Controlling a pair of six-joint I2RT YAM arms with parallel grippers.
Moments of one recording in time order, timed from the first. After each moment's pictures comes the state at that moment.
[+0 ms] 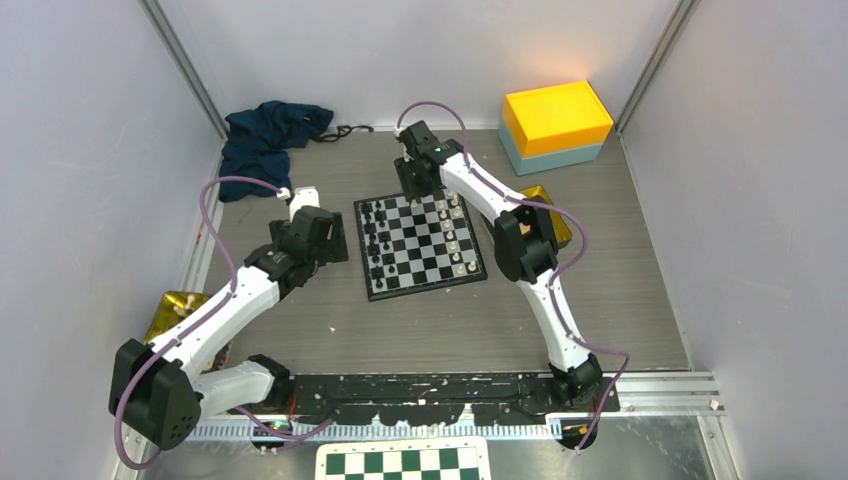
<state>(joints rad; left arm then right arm) -0.48 1.12 0.80 -0.48 -0.49 -0.45 0.59 2.41 2.22 -0.77 0.02 0.18</state>
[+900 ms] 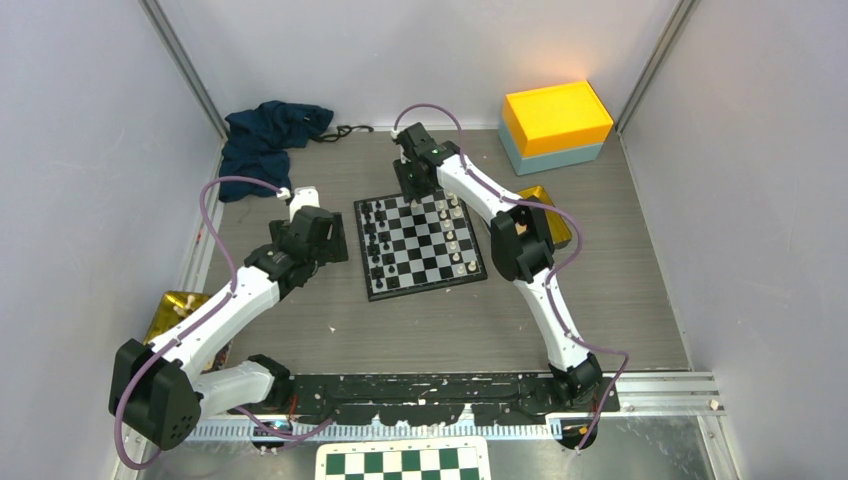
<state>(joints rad) -0.48 1.12 0.80 -0.48 -0.50 -0.45 0.59 2.45 2.25 -0.76 -0.01 0.19</state>
